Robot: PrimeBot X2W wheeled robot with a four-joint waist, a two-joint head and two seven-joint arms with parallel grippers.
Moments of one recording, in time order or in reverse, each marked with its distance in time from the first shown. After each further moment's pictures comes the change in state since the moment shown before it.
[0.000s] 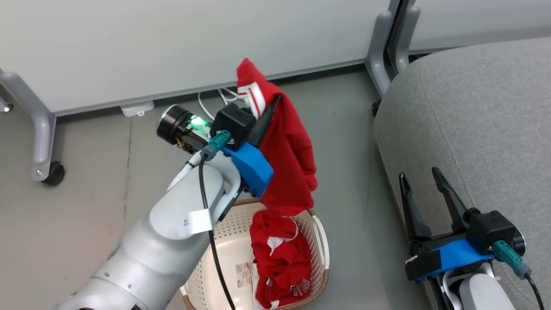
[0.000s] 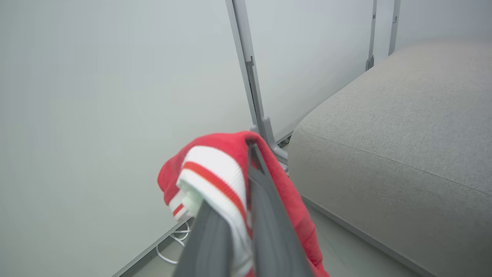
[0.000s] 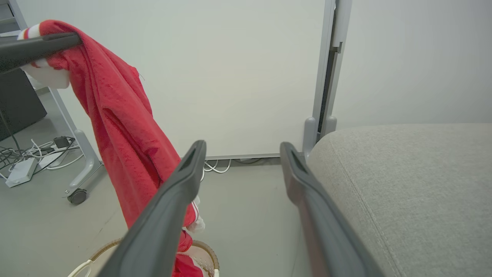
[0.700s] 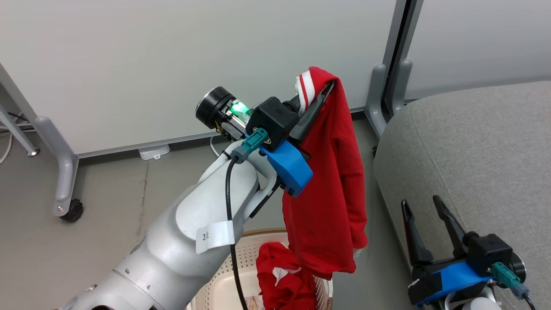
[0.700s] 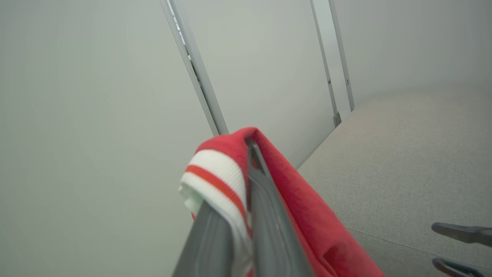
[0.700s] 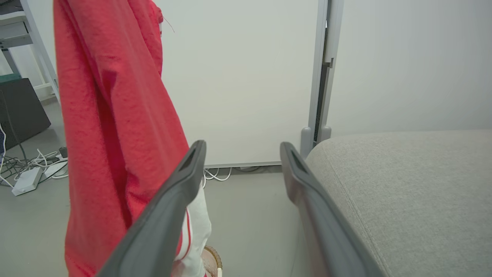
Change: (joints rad) left arm -0.020 -0.051 -0.024 -0.156 0.015 -0.015 0.000; right arm 0.084 0.000 -0.011 0.022 0.002 0.000 0.000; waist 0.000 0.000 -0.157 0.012
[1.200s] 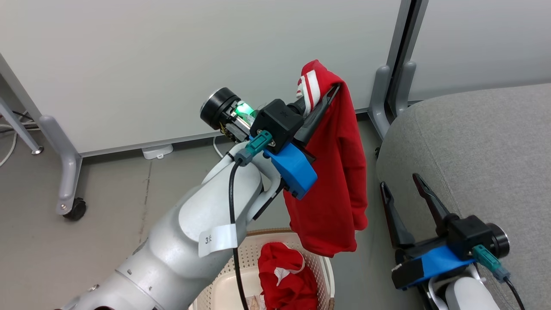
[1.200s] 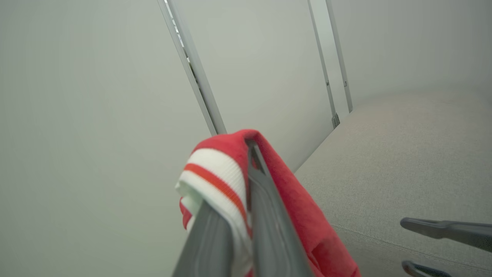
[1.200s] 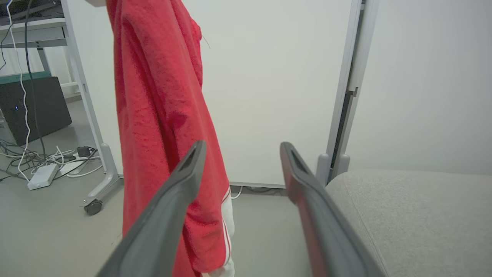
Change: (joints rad) left arm 0.001 -0.001 -0.017 -0.017 -0.010 0.005 0.000; right arm -0.060 0.000 0.062 -0.020 -0.046 0.000 0.000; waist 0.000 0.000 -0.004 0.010
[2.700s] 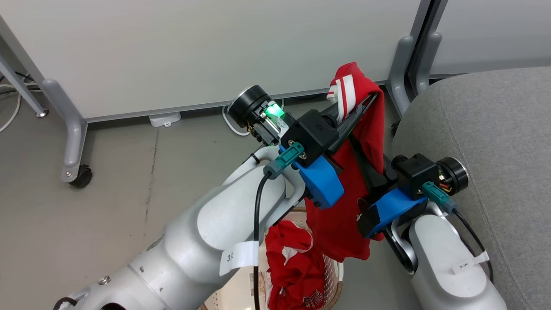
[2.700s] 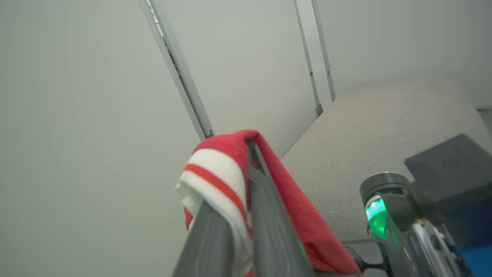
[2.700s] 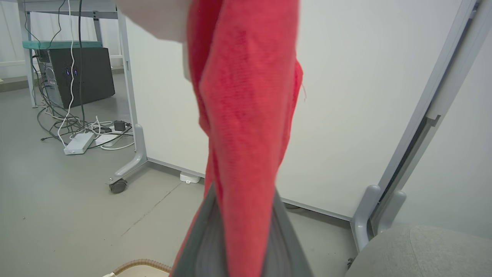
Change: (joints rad) left arm -0.038 -0.005 -0.120 -0.073 -0.024 0.028 0.002; right arm -0.344 0.000 0.166 0.256 -0.033 0.000 -0.001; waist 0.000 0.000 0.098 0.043
